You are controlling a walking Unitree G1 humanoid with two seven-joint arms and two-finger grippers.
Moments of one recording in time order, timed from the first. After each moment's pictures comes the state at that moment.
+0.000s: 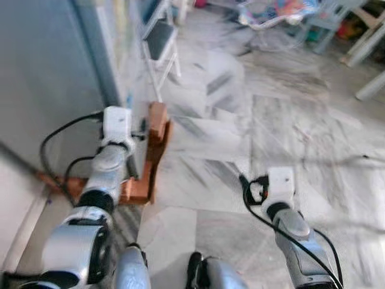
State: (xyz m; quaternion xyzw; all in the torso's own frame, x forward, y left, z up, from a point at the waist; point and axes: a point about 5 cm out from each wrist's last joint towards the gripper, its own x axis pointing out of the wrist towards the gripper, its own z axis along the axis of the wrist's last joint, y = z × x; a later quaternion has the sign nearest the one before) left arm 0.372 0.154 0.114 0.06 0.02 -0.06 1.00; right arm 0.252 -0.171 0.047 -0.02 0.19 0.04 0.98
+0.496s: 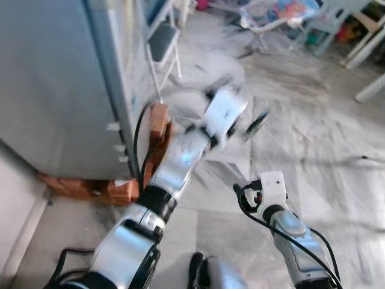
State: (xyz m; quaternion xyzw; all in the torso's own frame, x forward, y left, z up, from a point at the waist) left arm 0.334 -0.012 0.161 0.07 -0.11 -0.40 0.91; right arm 0.251 -0.167 0.037 -0.03 0.23 0.07 0.97
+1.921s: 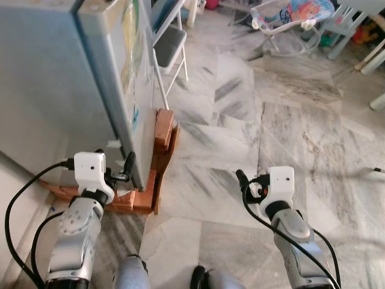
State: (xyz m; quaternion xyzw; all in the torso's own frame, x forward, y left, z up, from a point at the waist) left arm 0.261 0.191 0.093 -0.02 0.02 -0.07 1.00; right arm 0.254 -0.166 0.062 0.00 0.12 0.05 0.99
